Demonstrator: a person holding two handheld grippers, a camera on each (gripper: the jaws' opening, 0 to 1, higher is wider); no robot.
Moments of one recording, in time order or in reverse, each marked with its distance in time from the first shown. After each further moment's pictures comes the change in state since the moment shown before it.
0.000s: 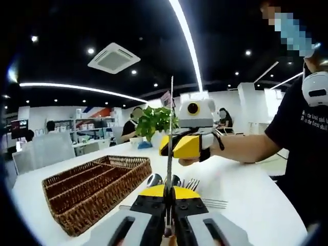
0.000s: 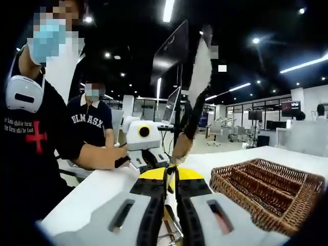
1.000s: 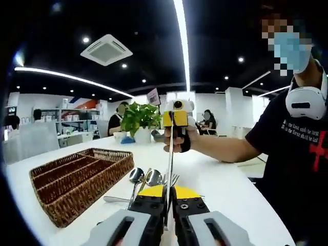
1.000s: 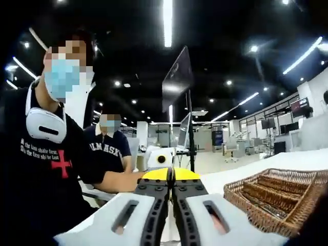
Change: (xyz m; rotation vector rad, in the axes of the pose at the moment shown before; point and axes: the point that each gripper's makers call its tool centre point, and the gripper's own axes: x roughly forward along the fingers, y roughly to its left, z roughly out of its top) left arm -0.018 -0.023 -0.005 -0.055 0.023 -0.144; right arm -0.040 0.018 0.049 0.072 -0.230 0.132
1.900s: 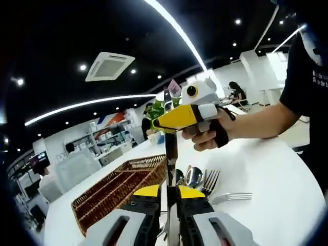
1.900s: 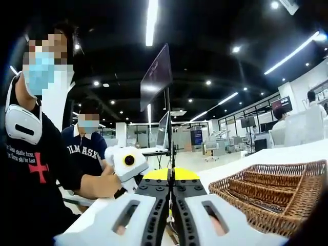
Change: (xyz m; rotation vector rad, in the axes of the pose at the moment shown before) left arm 0.026 0.042 0.008 0.342 0.161 0.373; right arm 0.017 -0.033 -0.014 0.036 0.009 -0.211
